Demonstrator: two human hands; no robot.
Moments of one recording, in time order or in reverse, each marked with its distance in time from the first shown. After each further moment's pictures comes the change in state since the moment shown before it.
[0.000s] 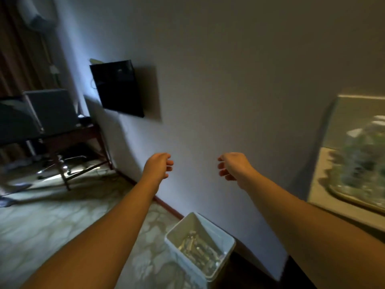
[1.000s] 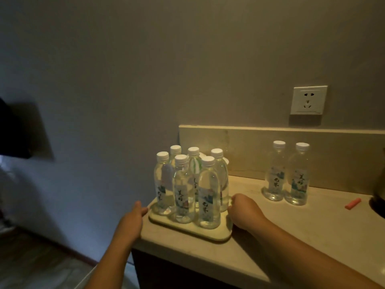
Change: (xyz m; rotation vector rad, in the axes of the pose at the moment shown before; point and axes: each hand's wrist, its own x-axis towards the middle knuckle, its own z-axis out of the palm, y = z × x) left_hand -0.175 0.012 0.364 0.387 -0.238 0.018; right_hand -0.081 0.123 -0.450 -0.842 0.343 0.173
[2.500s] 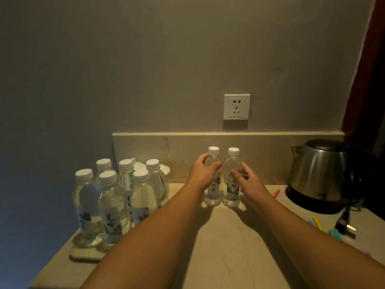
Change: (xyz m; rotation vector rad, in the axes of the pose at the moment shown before) left_hand -0.045 0.245 0.253 -0.345 -0.508 0.462; right_hand 0.037 0.146 -0.104 0.954 0.305 -0.143
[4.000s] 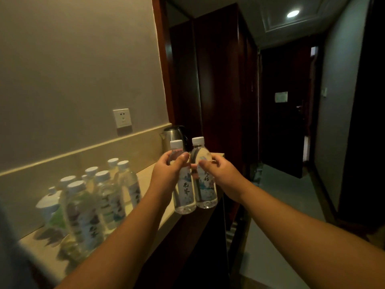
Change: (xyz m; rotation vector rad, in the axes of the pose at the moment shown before) left_hand -0.201 0.034 -0.206 -0.534 -1.071 0.208; right_hand -0.343 -0.175 0.244 -0.142 0.858 -0.021
